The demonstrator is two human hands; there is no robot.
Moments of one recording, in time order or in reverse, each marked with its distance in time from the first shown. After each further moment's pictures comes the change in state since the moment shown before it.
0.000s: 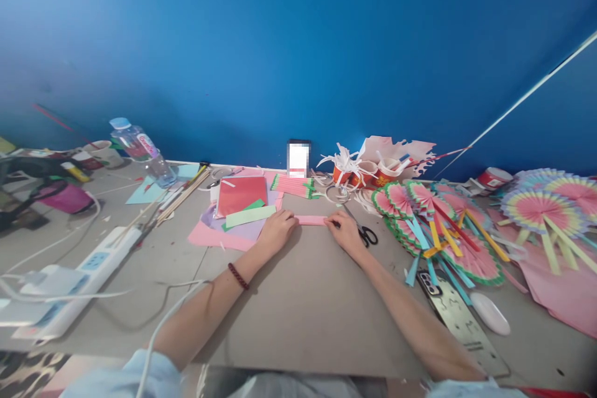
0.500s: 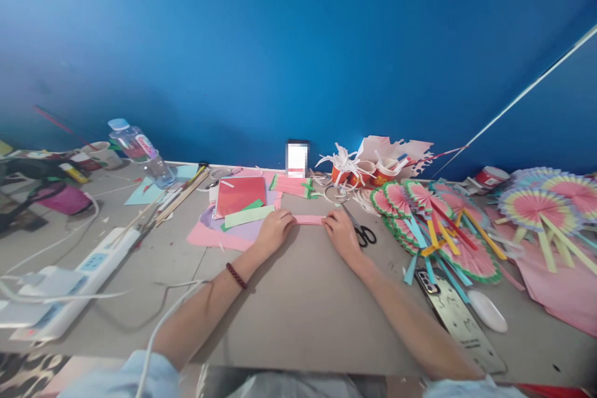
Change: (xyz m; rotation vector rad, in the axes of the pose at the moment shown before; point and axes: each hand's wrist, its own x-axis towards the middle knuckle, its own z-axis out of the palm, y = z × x) left_hand 0.002 0.003 -0.011 -0.130 0.026 -0.051; right_hand -0.008 -0.016 -0.001 -0.333 0.012 -0.158
